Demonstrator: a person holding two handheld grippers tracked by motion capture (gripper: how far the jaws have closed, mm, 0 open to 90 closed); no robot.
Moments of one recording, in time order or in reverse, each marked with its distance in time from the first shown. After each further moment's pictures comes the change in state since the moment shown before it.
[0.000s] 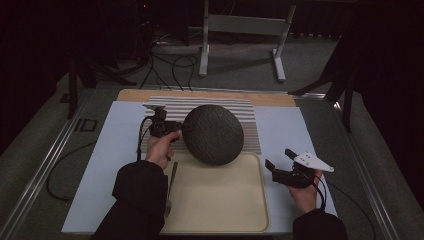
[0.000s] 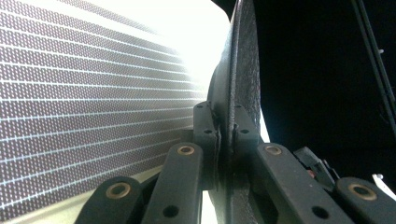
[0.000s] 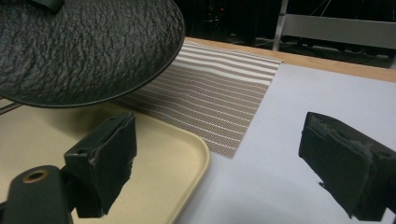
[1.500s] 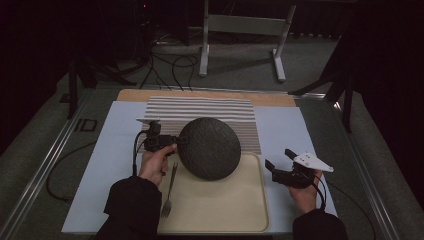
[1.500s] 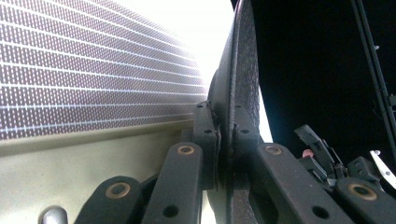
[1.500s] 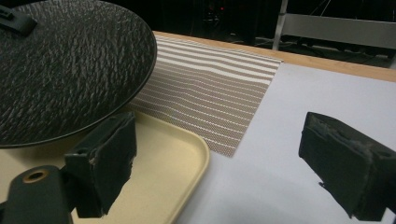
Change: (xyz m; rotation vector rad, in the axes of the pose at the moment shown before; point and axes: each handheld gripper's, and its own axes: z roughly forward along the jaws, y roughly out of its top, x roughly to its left) left arm 0.017 -0.038 -0.015 0.009 -0.017 -0.044; right arm 0.000 0.000 0.000 0.003 -0.002 -0.005
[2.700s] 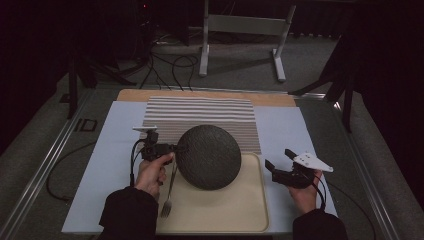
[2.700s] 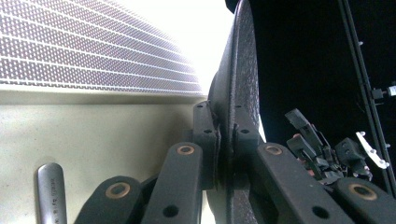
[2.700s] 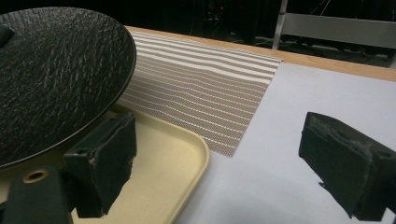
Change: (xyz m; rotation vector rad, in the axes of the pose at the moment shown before) left arm 0.005 -0.023 -0.009 0.005 -0.047 -0.011; right arm 0.000 0.000 0.000 0.003 0.000 -0.002
